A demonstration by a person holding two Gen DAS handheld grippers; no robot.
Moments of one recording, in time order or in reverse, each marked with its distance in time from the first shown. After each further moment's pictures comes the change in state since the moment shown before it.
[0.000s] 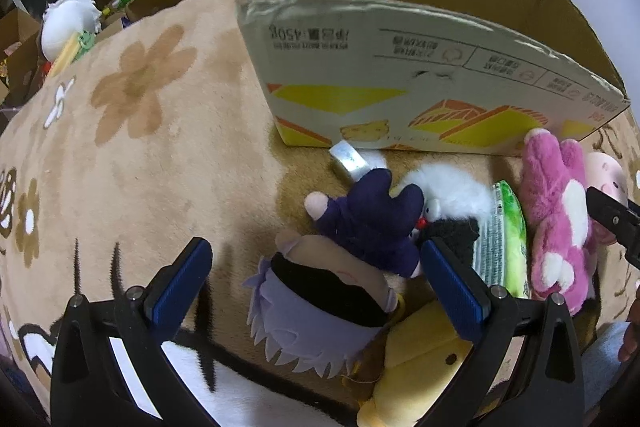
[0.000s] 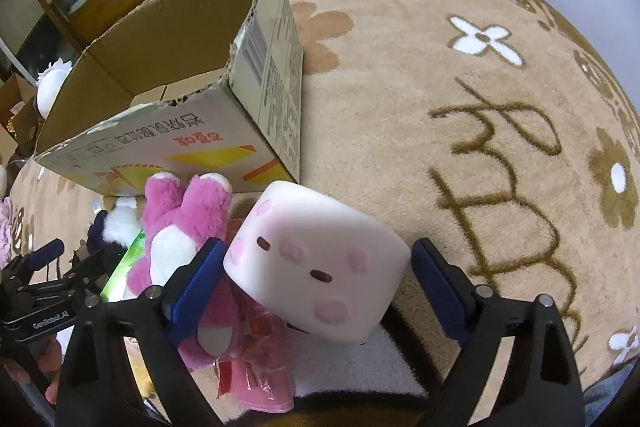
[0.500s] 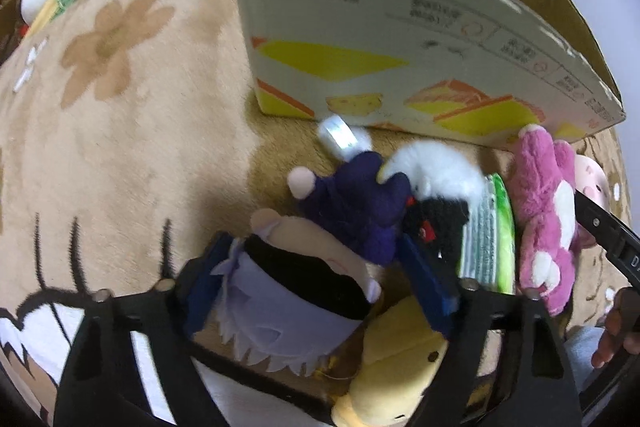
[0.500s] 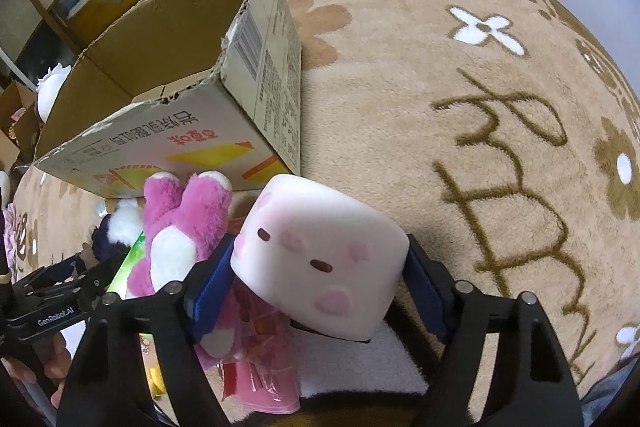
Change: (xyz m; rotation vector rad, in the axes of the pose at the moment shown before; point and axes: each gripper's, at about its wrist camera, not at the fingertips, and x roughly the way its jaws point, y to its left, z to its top) left arm 0.022 0.011 0.002 -0.063 0.097 -0.126; right arm 0.005 -0.001 0.001 0.018 0.011 0.012
